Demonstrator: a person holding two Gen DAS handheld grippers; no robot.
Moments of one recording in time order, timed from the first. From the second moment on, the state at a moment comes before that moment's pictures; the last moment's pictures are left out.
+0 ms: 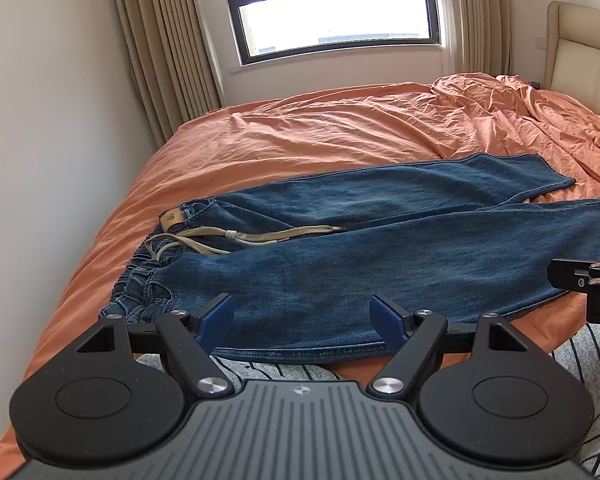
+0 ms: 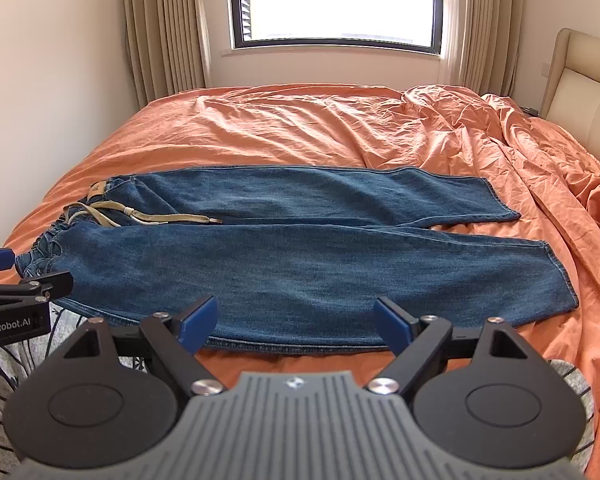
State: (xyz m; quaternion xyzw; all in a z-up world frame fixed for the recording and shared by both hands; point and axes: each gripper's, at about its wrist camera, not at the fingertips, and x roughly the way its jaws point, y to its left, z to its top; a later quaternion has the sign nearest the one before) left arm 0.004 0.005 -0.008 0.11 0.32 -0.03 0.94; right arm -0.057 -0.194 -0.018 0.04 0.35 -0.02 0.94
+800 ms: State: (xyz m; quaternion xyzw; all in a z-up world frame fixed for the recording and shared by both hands) left arm 0.002 0.012 -0.016 0.11 0.33 -0.03 0.94; right arm -0.056 -0.193 -0.022 0.04 0.35 -0.02 0.93
